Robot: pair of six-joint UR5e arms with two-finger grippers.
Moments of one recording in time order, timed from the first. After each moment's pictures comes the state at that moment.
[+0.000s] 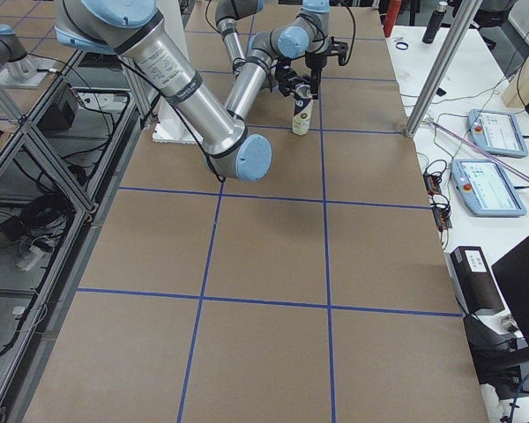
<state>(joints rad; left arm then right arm) -0.40 -2.34 -1.10 -3.45 -1.19 -0.37 0.83 -0.76 1.78 -1.85 2.04 1.09</state>
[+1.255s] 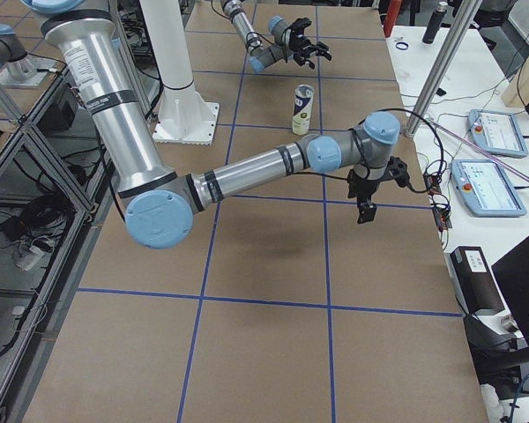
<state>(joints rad) -0.65 -2.06 -1.39 -3.29 -1.40 -0.38 1.39 -1.26 1.53 -1.61 2.29 0.05</state>
